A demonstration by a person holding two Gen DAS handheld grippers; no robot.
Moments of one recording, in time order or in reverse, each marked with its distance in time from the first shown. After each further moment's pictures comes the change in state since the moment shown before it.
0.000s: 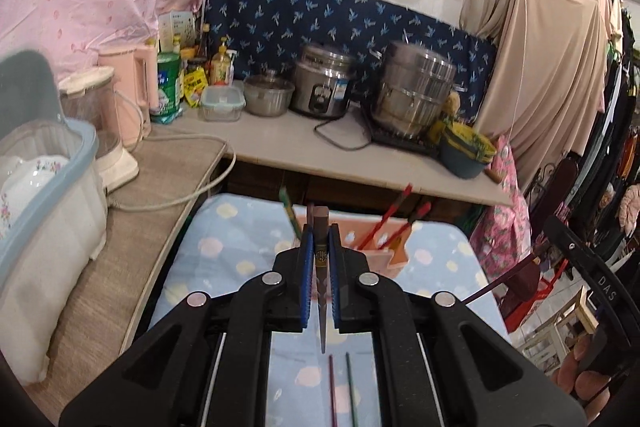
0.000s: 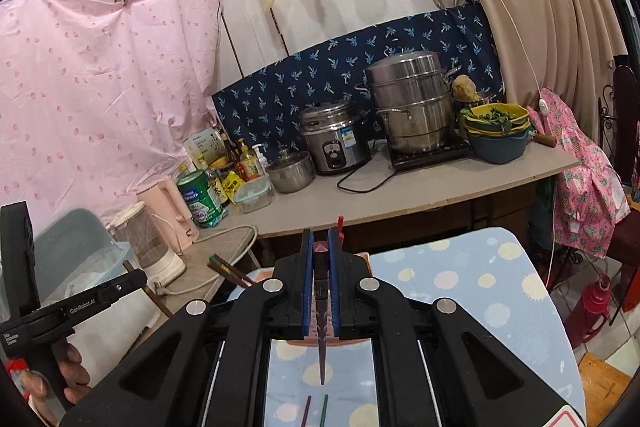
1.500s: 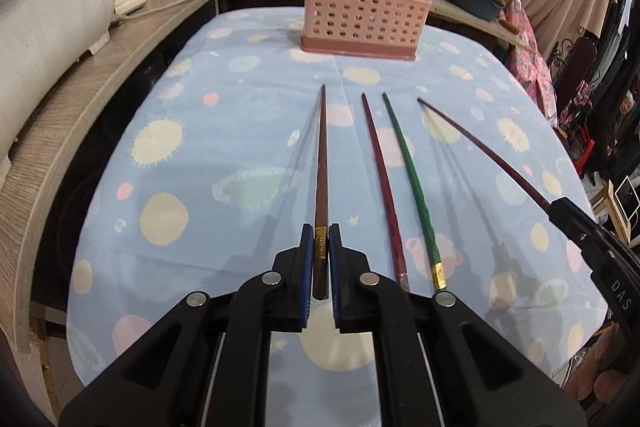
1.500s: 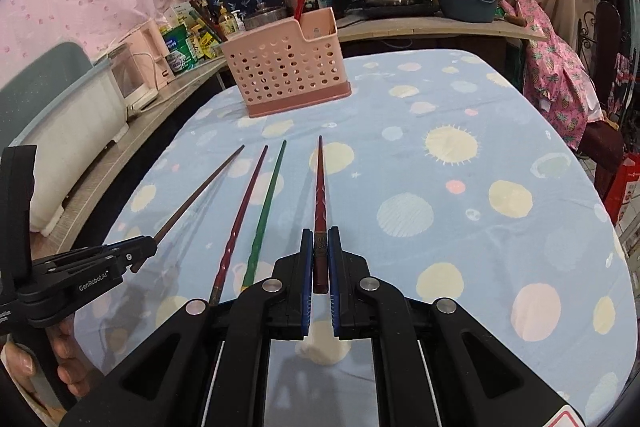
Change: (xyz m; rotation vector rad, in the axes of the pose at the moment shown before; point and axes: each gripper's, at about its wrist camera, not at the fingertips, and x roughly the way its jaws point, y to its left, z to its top) left arm -0.002 0.017 -0.259 0.092 0.368 0.079; right arm -0.071 -0.024 -0.244 -0.045 0.367 -0.107
